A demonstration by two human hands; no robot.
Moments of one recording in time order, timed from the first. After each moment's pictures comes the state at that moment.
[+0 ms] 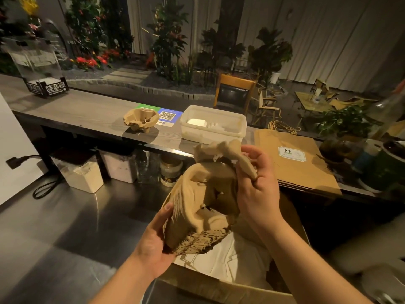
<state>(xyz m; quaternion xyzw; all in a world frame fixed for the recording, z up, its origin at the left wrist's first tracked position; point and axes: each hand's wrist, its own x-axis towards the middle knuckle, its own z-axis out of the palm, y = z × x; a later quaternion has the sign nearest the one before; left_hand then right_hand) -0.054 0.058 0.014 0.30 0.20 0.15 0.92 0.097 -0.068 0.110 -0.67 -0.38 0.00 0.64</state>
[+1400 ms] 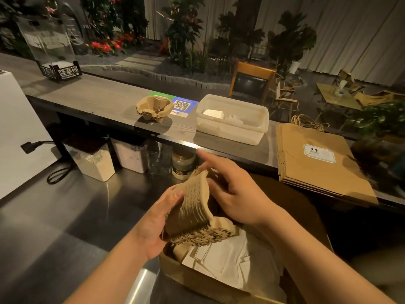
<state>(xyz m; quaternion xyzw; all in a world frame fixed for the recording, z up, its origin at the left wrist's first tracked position) -0.058 0.102 0.022 0.44 0.21 0.14 0.86 0.113 -0.017 0.088 -0.69 -0.61 0.11 0.36</state>
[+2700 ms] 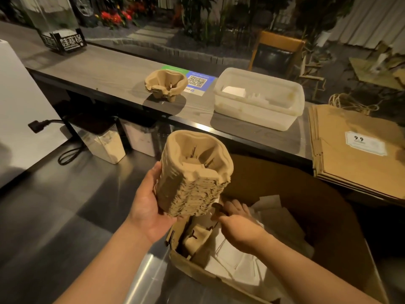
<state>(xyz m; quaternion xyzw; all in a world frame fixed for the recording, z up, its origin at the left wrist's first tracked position) -0.049 0.136 0.013 0.31 0.31 0.24 0.87 0.139 -0.004 -0.106 -0.78 -0.60 0.17 -0.04</state>
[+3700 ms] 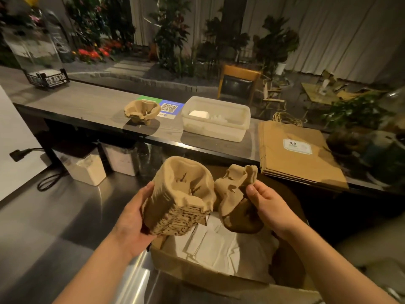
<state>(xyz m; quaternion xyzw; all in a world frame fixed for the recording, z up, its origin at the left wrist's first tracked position) -0.072 0.092 0.037 0.40 0.30 0.19 0.85 0.139 -0.105 0.058 -0.76 -0.27 0.30 0.50</state>
